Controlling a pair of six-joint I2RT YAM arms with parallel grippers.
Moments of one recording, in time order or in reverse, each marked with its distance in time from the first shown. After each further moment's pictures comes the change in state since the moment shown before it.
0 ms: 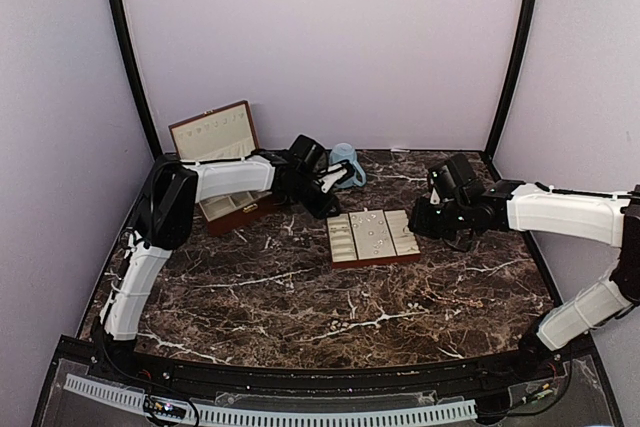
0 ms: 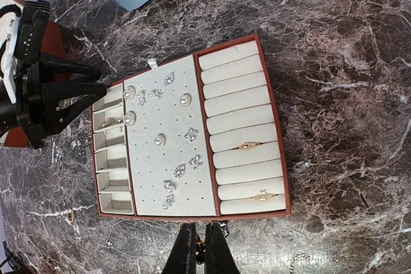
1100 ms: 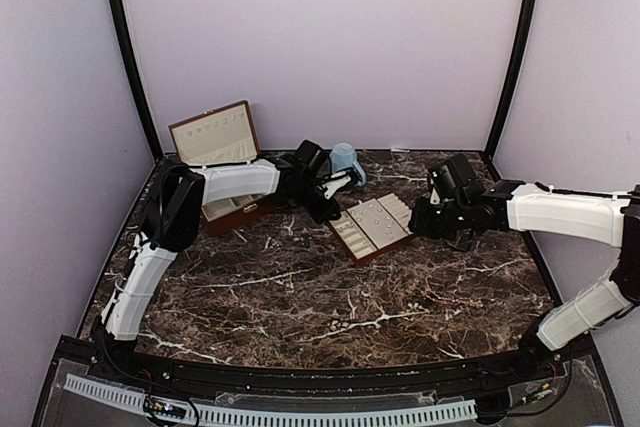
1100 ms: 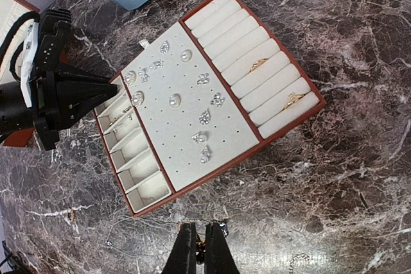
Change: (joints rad) left arm -0.002 0.055 0.055 -0.040 0.012 0.059; right arm 0.000 0.000 0.000 -0.001 0.000 -0.003
